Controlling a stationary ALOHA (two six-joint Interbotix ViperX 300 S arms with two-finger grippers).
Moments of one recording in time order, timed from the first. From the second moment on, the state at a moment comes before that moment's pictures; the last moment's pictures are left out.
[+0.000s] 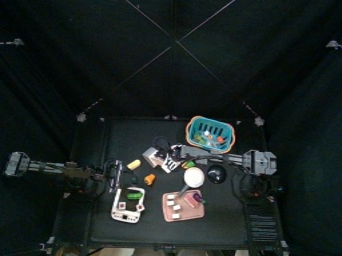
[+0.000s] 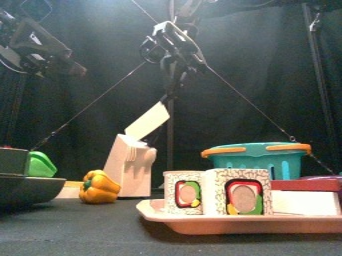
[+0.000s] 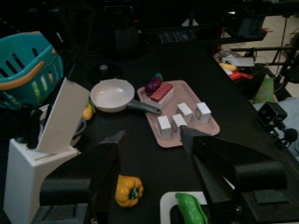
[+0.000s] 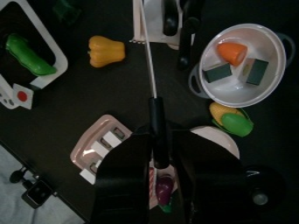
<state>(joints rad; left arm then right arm) 0.01 -0.84 1.21 0.72 -0.16 -0.63 -0.17 0.19 -0.20 -0.02 1.24 0.56</state>
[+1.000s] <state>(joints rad) 0.01 -0.84 1.21 0.72 -0.16 -0.63 -0.18 0.40 -0.55 -0.01 1.52 0.47</state>
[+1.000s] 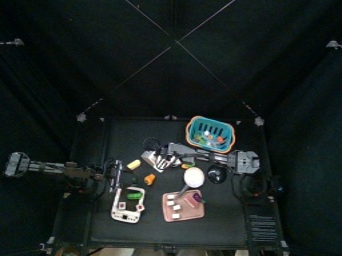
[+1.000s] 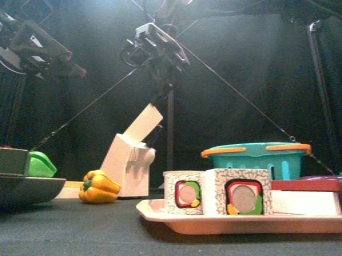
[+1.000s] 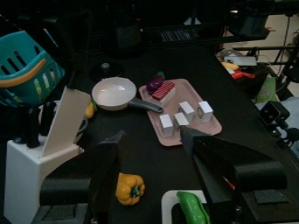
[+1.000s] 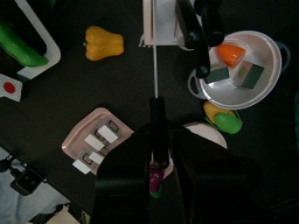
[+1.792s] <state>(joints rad) 0.01 -0.84 1.21 0.71 -0.16 -0.63 -0.18 0.53 -0.77 -0.04 1.62 0.39</state>
